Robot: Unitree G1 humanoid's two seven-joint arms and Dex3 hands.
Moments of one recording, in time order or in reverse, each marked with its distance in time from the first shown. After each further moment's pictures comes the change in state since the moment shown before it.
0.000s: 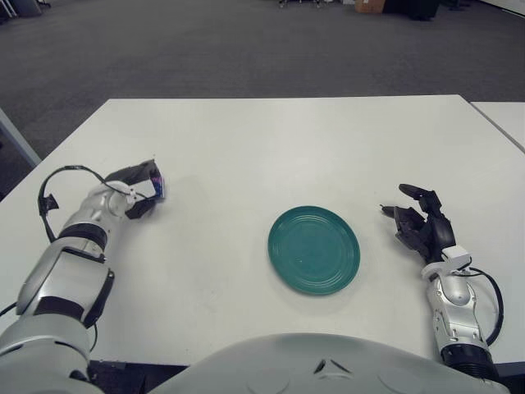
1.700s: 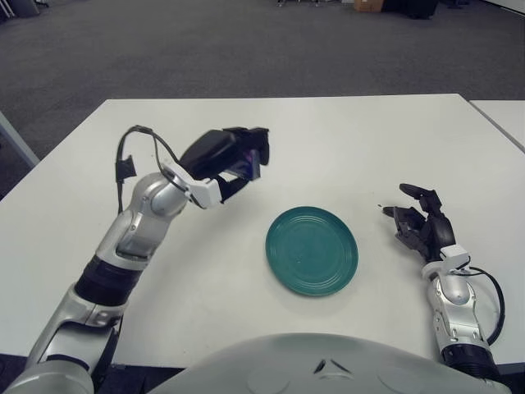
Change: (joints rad) left arm 0.336 -0.160 0.074 -1.363 -0.088 0.190 -0.340; right arm 0.008 0.005 0.020 -0.031 -0.035 0.015 -0.040
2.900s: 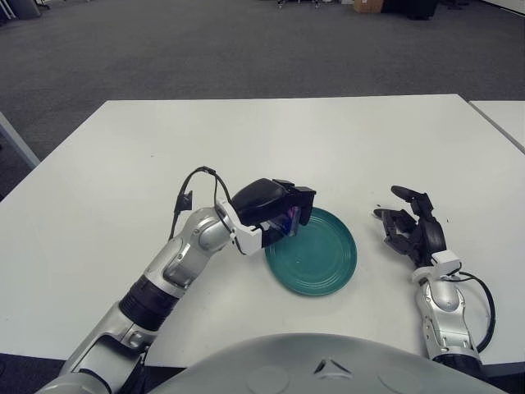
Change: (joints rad) left arm 0.079 -0.168 -0.246 0.133 0.110 -0.141 -0.034; right arm 0.054 0.072 0.037 -0.093 -0.008 0.034 -0.035
